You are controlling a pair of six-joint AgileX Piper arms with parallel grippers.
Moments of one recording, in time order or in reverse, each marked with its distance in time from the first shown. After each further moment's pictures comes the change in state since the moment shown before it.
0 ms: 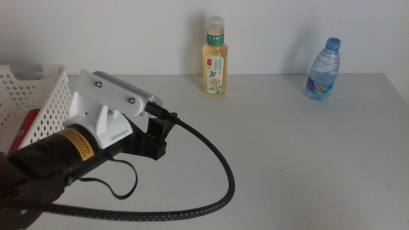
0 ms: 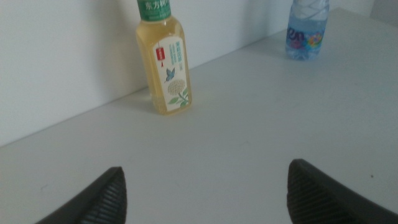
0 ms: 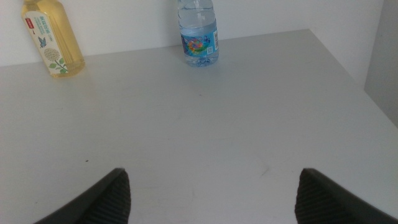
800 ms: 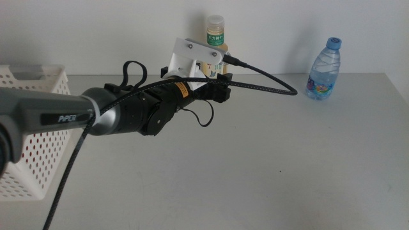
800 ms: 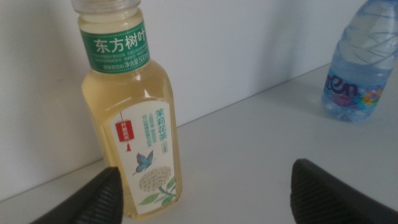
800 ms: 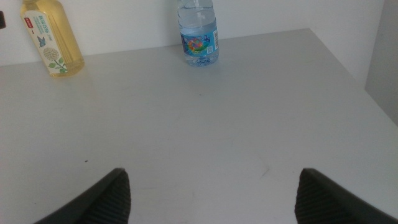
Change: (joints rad) left arm -0.004 0.739 -0.639 -0.002 -0.158 -0.048; right arm 0.000 0.000 0.000 0.000 0.000 0.000
